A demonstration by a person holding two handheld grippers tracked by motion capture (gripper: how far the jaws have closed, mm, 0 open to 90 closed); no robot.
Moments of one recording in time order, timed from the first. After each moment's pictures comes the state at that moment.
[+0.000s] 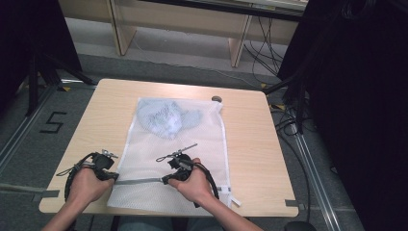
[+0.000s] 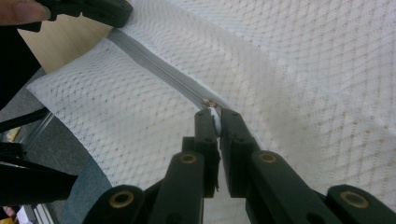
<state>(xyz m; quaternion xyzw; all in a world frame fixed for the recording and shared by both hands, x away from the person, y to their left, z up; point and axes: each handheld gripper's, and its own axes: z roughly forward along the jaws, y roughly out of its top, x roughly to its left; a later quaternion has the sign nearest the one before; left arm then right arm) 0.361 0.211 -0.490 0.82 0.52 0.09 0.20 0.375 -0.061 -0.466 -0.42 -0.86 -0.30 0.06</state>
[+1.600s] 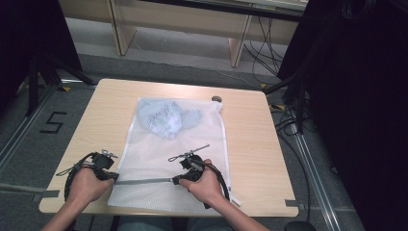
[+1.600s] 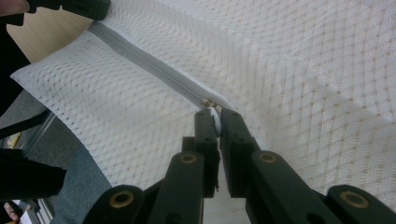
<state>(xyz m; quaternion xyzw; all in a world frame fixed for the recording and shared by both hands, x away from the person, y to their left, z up) 0.361 0.212 -0.490 0.82 0.52 0.09 0.21 0.375 -0.092 -0.466 -0.44 -0.85 -0.30 0.07</state>
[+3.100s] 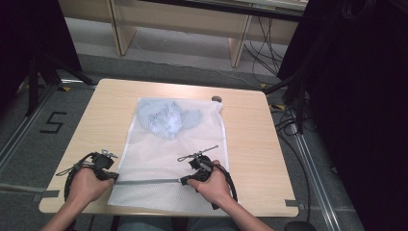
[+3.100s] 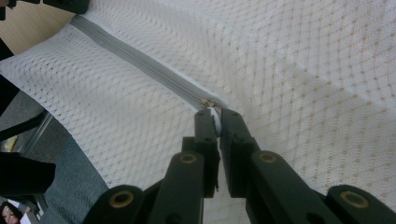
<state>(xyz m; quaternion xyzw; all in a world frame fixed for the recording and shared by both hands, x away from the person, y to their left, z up) 0.361 0.212 -0.490 0.82 0.52 0.09 0.21 0.374 -0.115 -0.466 -0.46 -0.84 -0.29 0.07</state>
